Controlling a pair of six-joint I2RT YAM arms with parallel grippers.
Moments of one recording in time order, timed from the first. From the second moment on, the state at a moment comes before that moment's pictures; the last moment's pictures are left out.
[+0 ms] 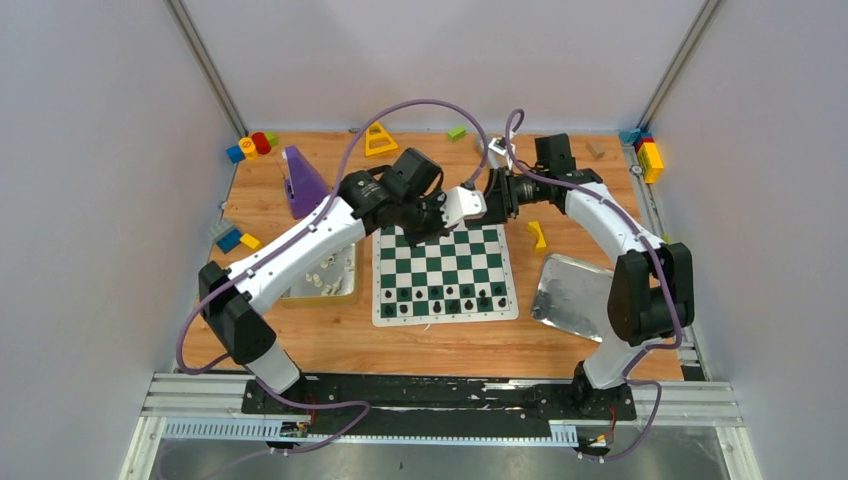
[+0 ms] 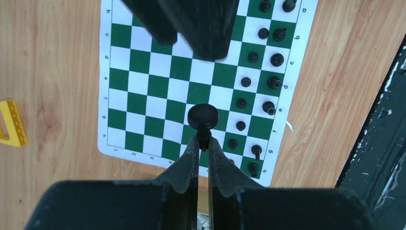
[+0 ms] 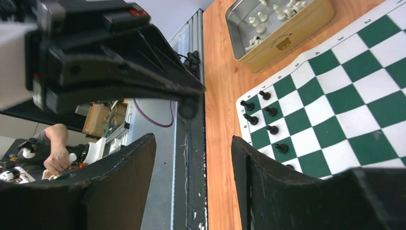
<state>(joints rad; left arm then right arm) -0.79 1.60 1.65 -0.95 0.23 0.53 0.21 1.68 1.34 -0.45 -1.39 0.04</state>
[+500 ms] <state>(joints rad) -0.83 1.69 1.68 -0.96 0.14 0.52 0.32 1.77 1.35 -0.43 -1.30 0.09</state>
